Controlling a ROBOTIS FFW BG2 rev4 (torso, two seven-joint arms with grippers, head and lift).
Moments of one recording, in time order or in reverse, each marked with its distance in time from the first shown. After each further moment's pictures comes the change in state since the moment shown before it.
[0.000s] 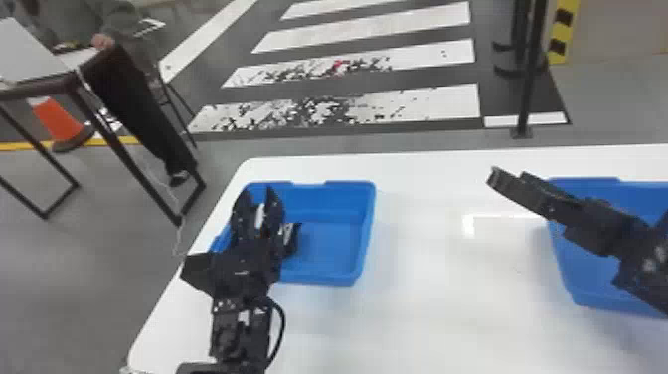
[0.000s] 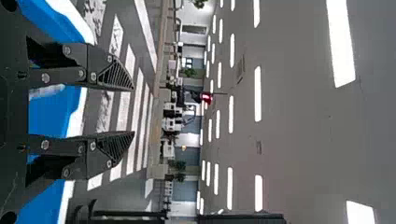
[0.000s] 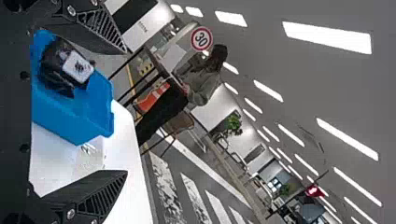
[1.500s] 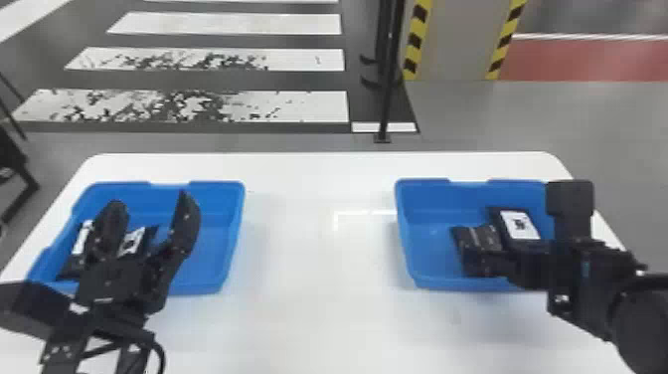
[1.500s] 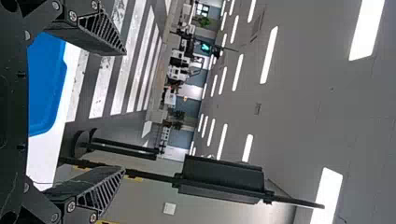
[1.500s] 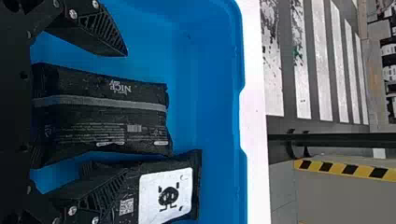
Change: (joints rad) left arm 0.153 -0.003 -0.107 -0.280 0.102 0.118 -0.089; right arm 0.125 0.047 -0.263 -0.315 0.636 0.616 -0.404
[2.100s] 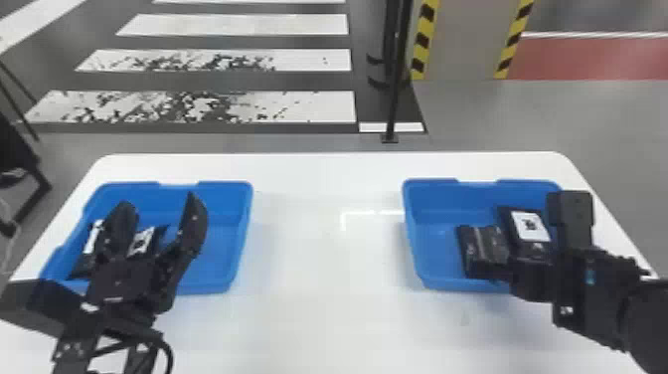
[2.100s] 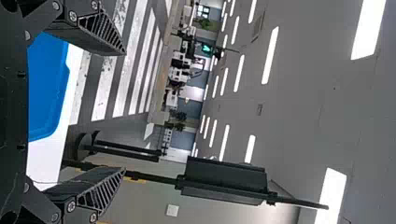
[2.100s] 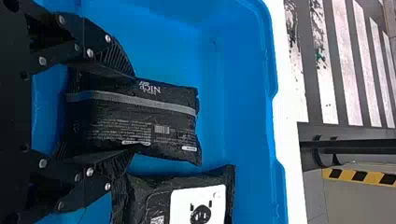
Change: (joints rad) left arm 0.003 -0.001 0.008 0.000 -0.008 0.010 0.000; right arm -0.011 -0.003 0.002 0.030 -0.061 0.082 -0.003
